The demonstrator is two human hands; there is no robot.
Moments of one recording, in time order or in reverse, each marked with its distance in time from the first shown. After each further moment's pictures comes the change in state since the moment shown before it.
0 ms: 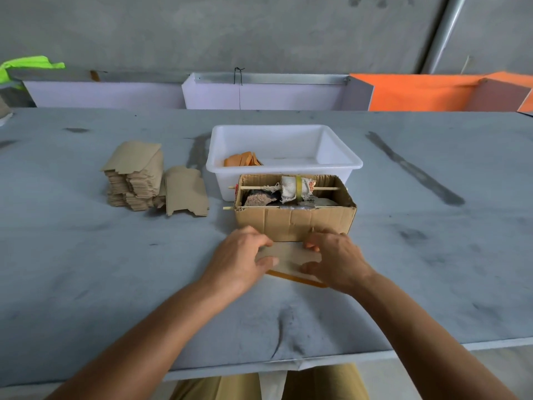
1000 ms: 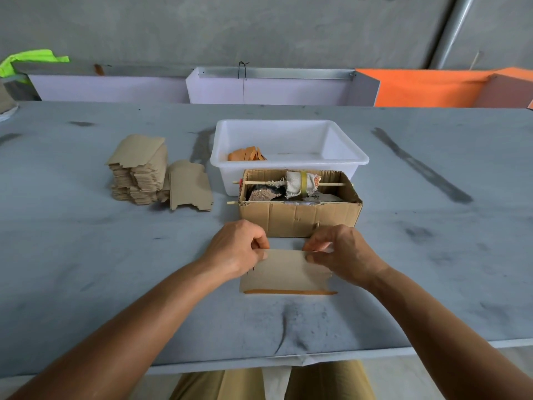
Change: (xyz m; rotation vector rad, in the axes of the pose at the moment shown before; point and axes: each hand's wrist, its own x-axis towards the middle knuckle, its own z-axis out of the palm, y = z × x) left_hand 0.012 -0.009 -0.006 -0.091 -0.082 -0.133; right_hand 0.005 0.015 -0.002 0.352 0.039 -0.197
